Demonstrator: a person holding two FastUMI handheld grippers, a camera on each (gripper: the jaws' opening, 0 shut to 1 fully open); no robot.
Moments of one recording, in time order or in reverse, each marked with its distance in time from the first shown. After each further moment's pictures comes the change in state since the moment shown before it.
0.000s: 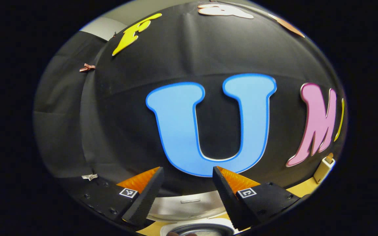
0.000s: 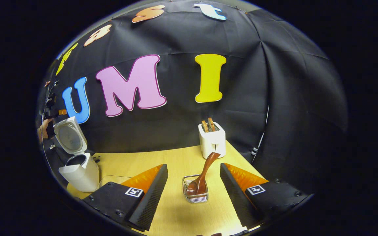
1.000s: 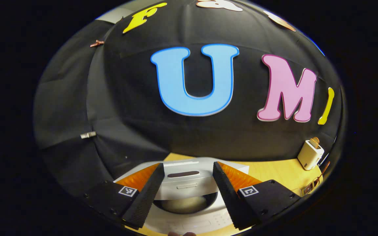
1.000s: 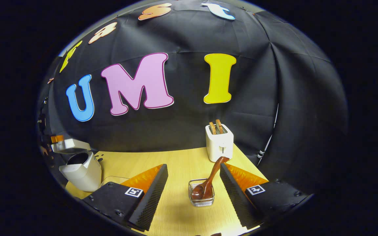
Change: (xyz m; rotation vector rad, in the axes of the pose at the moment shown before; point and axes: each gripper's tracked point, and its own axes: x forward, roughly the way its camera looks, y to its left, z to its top) left arm -0.172 -0.056 -0.155 -0.105 0.257 -0.125; right arm 0.016 0.029 0.008 -0.005 -0.004 0.065
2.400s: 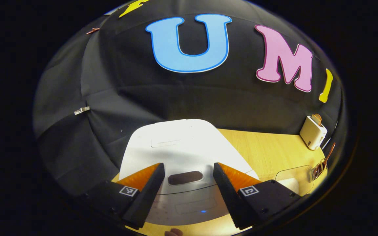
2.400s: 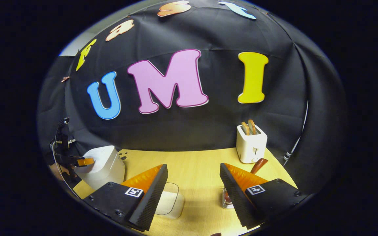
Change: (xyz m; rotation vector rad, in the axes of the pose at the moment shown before) left arm 0.013 -0.003 -0.086 0.029 0.136 0.009; right arm 0.004 0.097 0.007 -0.040 0.008 0.225
